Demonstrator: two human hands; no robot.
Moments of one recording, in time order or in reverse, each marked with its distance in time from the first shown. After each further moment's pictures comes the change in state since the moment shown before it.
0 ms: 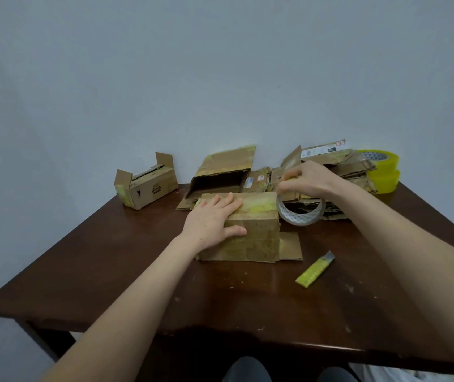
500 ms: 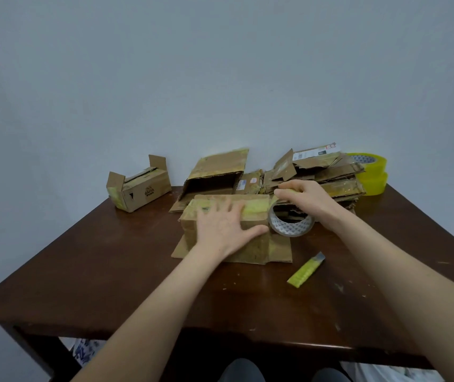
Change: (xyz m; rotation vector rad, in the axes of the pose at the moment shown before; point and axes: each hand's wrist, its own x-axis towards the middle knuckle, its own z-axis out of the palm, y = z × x) left_hand 0.002 0.051 0.004 -0.005 0.119 -0.188; right_hand -0.022 0.019 0.026 0.386 0.115 0.072
